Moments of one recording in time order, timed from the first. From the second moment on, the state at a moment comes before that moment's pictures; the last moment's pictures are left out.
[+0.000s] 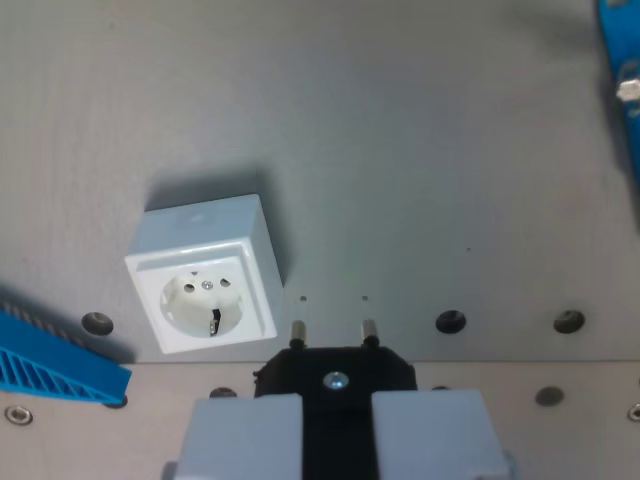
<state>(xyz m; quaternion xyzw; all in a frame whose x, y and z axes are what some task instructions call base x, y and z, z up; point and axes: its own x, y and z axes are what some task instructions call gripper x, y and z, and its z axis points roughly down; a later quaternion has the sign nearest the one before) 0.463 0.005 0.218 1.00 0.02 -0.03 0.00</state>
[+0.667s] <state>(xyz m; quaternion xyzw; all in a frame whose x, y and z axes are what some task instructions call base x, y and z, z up) 0.424 0.032 0.171 1.00 0.06 -0.03 0.00</state>
